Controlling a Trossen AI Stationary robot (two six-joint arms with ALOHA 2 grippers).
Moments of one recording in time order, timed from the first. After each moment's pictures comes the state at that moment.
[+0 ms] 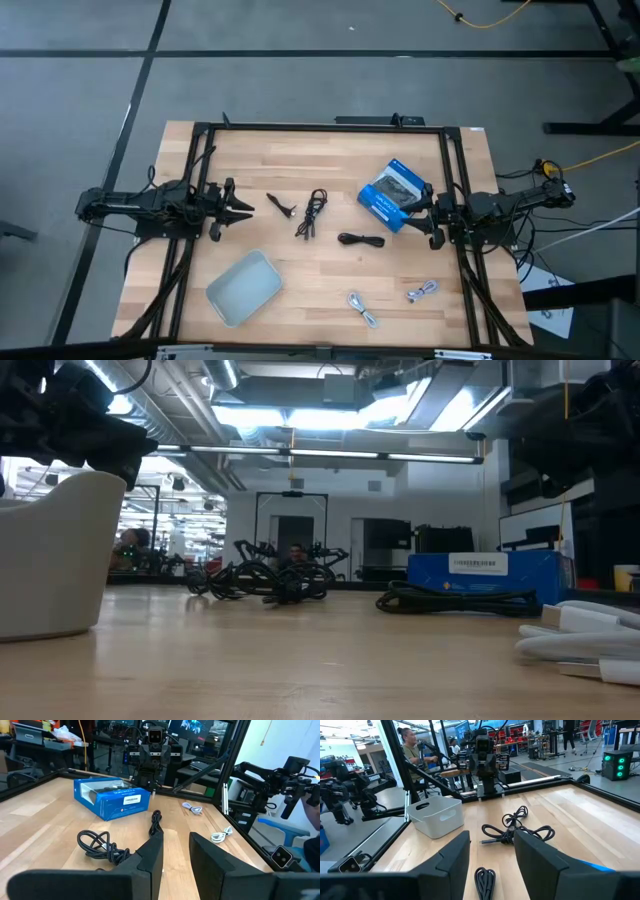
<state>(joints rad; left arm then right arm) -0.01 0.01 0.01 0.02 0.06 -0.23 0.28 0.08 0.01 0.07 0.26 0.20</state>
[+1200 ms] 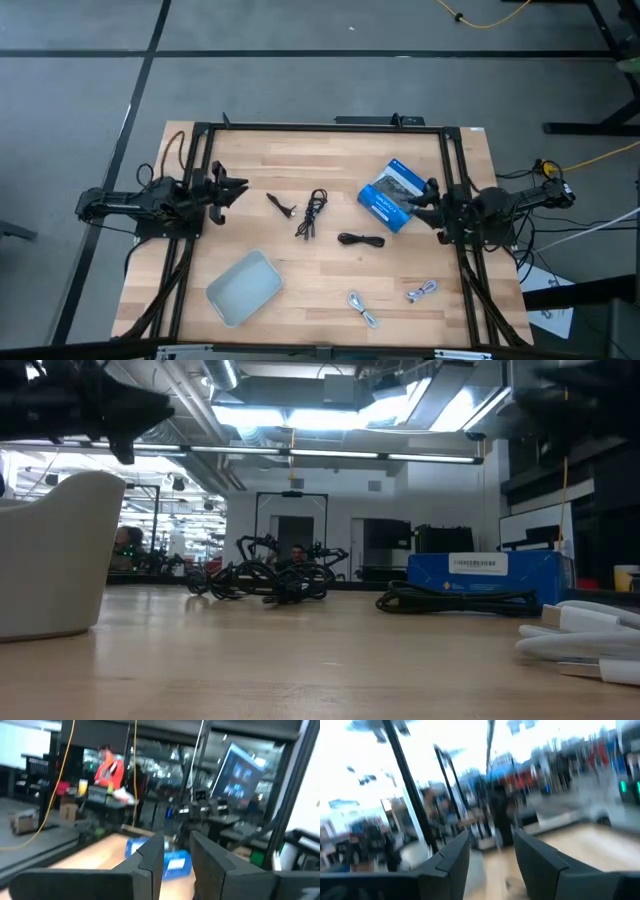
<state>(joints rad) -0.01 0.02 0.01 0.35 -0.23 -0.17 0.28 0.08 0.01 0.40 0.26 0.25</state>
